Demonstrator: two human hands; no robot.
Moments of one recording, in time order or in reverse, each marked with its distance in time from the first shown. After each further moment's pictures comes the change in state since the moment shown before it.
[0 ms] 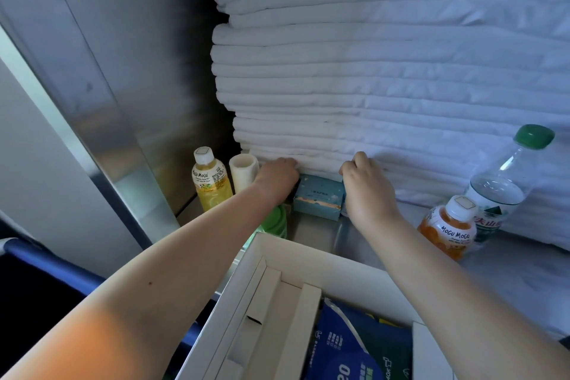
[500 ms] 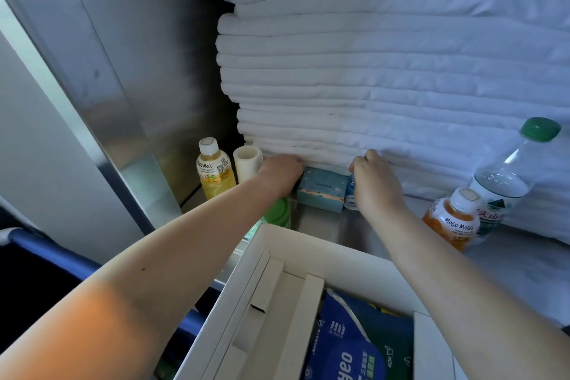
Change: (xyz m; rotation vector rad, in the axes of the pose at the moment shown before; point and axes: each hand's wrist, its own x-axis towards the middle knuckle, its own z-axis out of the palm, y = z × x) left_hand -0.008 0.001 -0.006 -0.083 -0.019 0.024; right_hand 0.004 0.009 0.010 0.132 -0.052 0.089
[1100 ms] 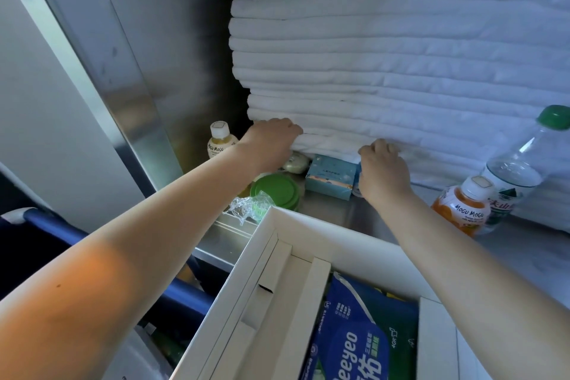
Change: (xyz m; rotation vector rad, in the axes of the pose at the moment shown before) left_hand -0.038 -0.040 -0.037 -0.165 0.097 -0.019; right_hand 0.003 -0.002 0.006 -0.160 -0.028 -0.035
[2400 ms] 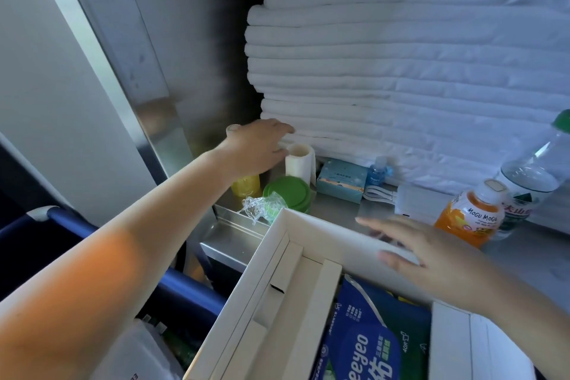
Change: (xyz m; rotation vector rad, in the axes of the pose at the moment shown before) left_hand -0.041 -0.027 -0.015 -0.163 0.118 -0.070; right_hand -0.125 0.032 -0.049 0.413 -0.323 -0.453
